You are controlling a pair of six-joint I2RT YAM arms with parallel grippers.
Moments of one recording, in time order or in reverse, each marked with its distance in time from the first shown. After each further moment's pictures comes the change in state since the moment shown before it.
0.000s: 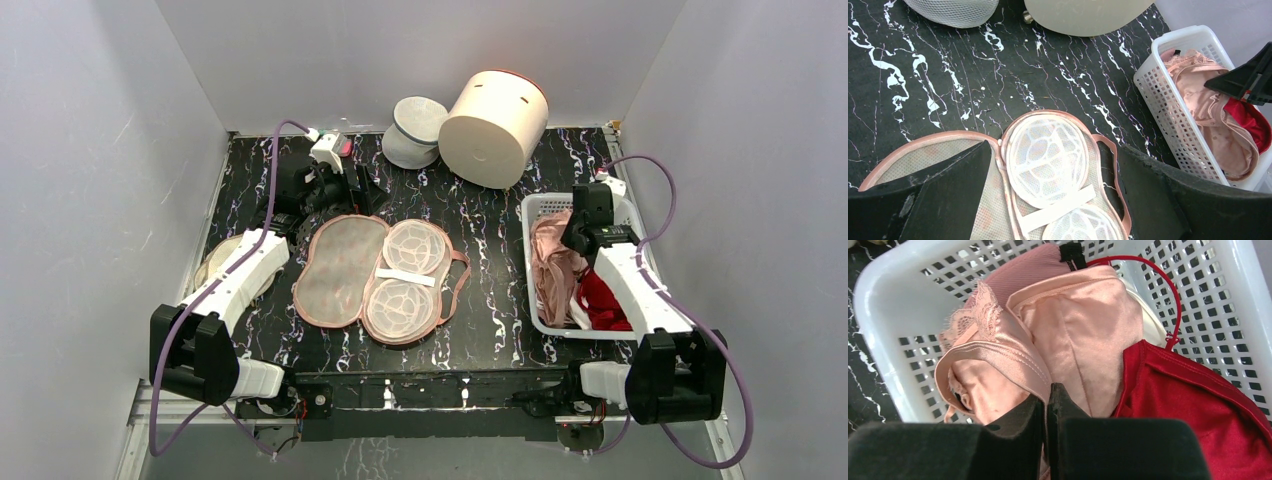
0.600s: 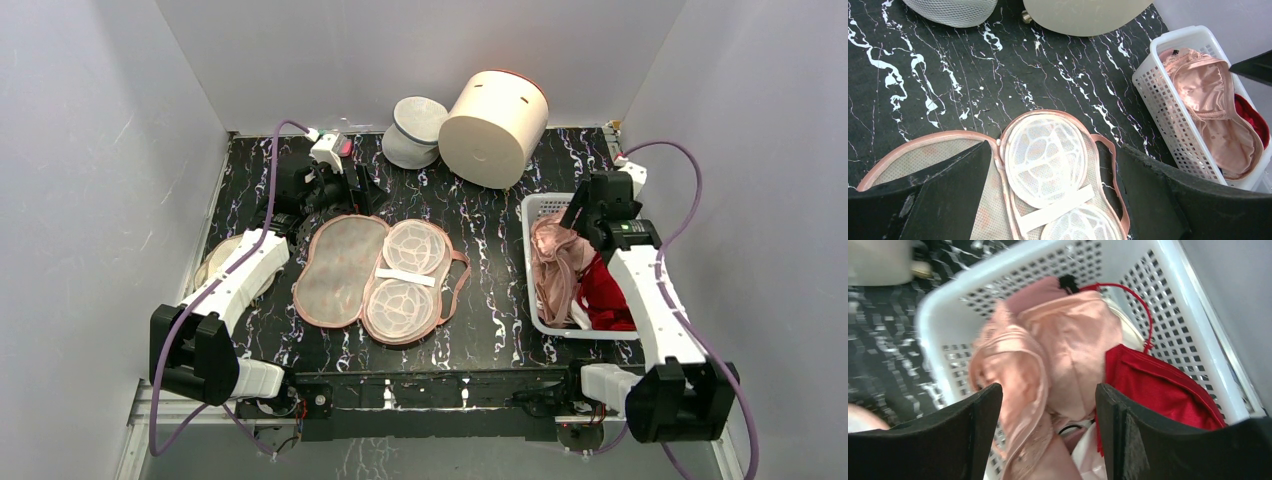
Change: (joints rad) left arm 0.000 0.000 0.000 0.000 0.002 -0.005; right arm -0.052 -0.044 0.119 -0.135 0.007 -0.002
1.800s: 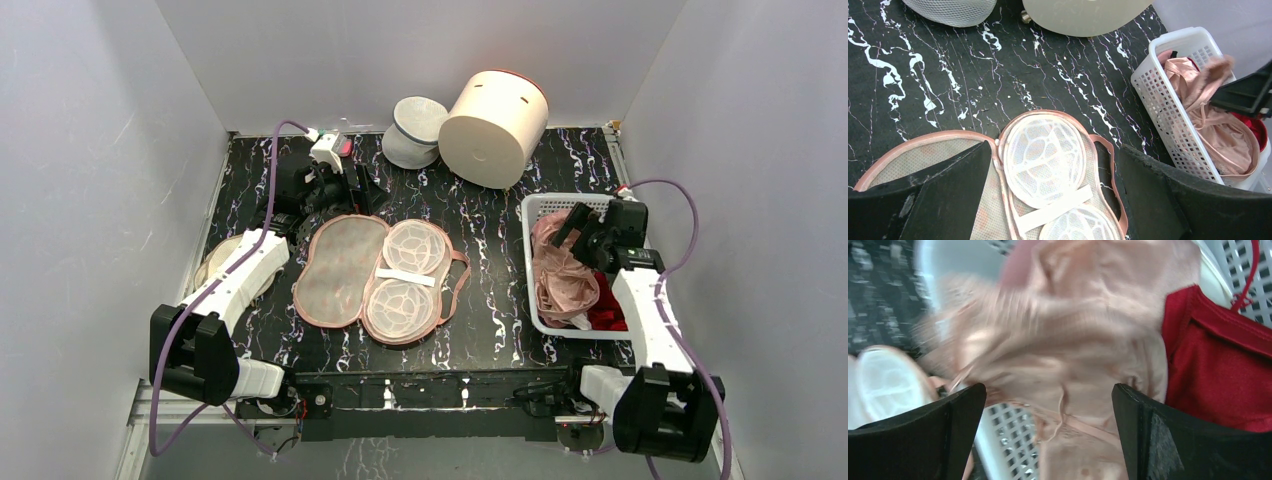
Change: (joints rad) left arm 0.000 0.000 0.000 0.001 0.002 -0.010; right arm -0.169 -0.082 -0.243 0.140 -0.446 0.034
